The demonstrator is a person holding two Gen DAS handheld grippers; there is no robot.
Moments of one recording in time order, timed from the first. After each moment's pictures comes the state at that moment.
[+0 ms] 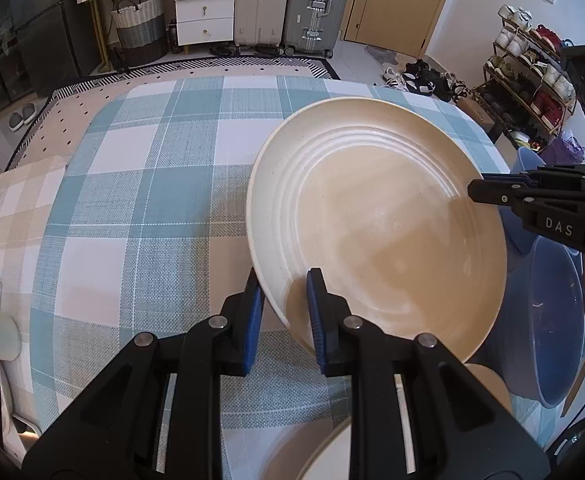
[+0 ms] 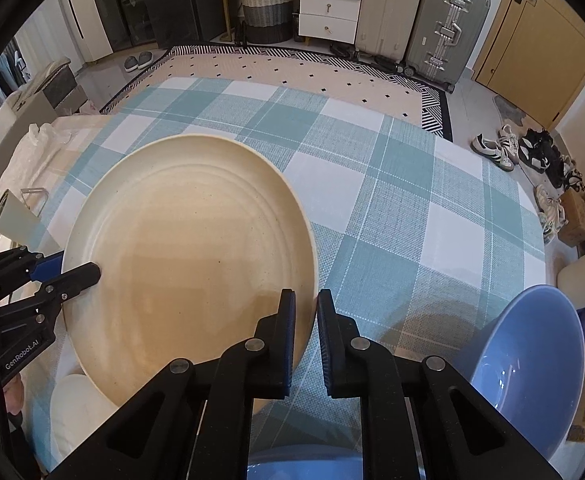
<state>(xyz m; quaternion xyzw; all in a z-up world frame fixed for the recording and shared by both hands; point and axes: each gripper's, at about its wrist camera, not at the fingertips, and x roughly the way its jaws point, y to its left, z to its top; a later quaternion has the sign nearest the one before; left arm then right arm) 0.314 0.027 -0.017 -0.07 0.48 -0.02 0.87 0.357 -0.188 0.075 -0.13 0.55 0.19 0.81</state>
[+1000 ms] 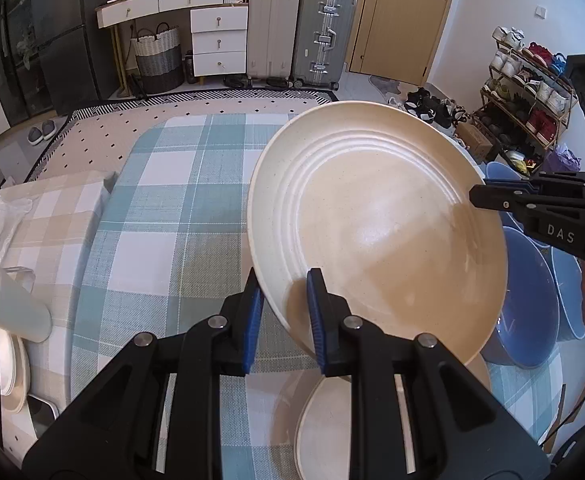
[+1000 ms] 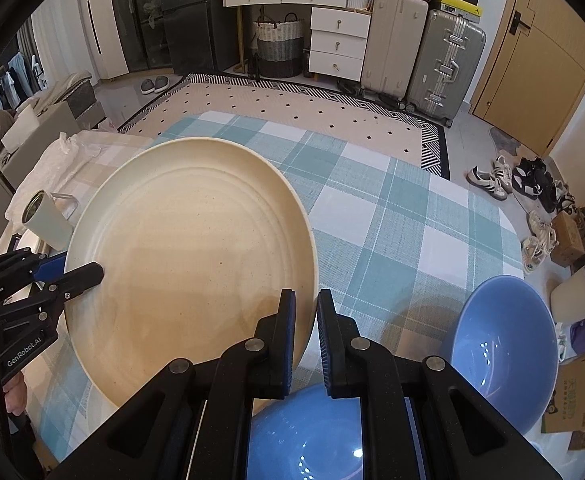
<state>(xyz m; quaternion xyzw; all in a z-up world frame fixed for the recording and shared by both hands) 0.222 0.027 0.054 -0.06 0.43 0.00 0.90 0.288 -0.176 0.138 -0.13 0.49 0.20 0.84</state>
